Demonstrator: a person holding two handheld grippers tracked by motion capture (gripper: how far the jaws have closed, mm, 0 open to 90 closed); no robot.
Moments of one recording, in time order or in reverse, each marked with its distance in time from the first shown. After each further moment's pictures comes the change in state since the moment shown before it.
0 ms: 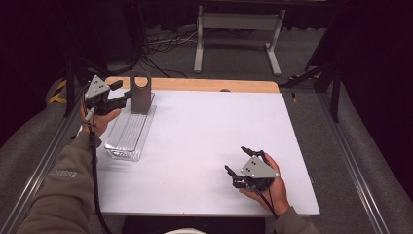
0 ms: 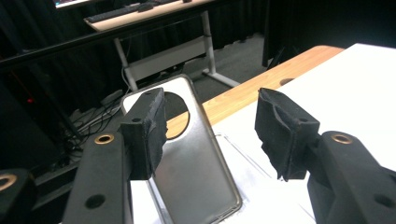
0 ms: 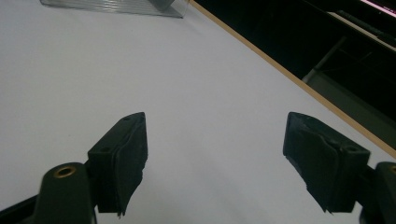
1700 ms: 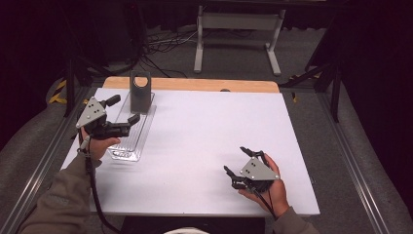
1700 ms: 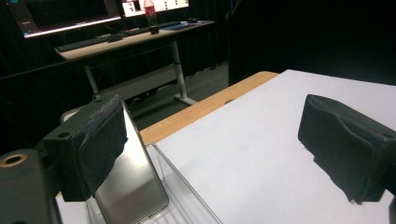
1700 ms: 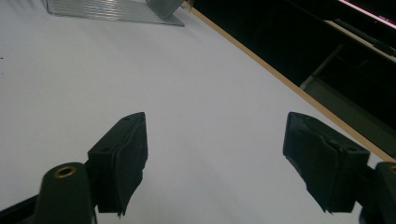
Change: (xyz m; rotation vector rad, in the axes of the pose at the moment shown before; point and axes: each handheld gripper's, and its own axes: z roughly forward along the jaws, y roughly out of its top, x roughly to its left) left arm -0.062 -0.004 -0.054 -0.117 -0.114 0.015; right arm 0.003 0.005 -0.004 -0.022 -0.005 -0.014
